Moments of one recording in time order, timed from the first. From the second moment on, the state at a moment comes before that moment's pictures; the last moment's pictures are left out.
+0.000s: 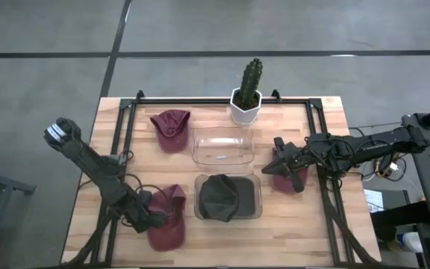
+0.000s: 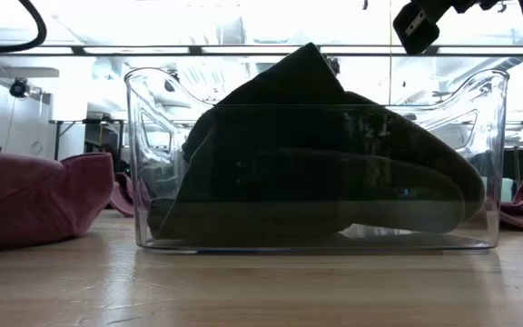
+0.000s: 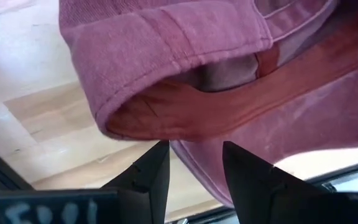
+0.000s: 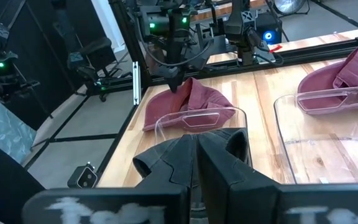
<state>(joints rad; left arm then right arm) -0.80 1.32 0.76 -0.65 0.11 -2.15 0.14 0.82 0.61 -0.03 -0.13 0.28</state>
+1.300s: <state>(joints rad) -0.80 1.40 0.70 -0.51 0.04 -2.21 0.14 0.82 0.61 -0.02 -0.13 0.28</state>
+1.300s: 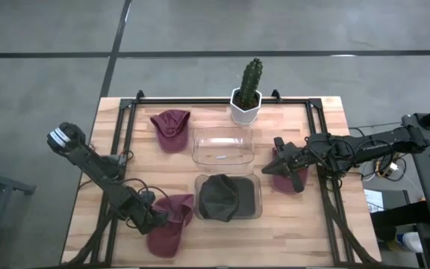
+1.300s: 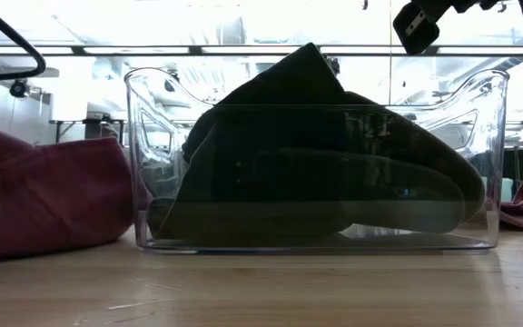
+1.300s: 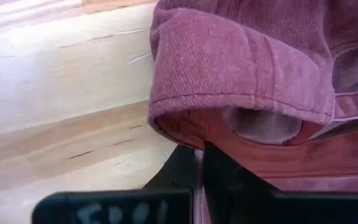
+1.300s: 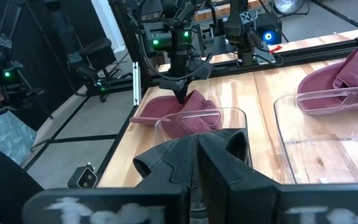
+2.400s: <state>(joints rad) -0.80 1.18 1.20 -1.51 -0.23 -2.28 0.14 0.84 0.61 0.04 -0.13 0.30</state>
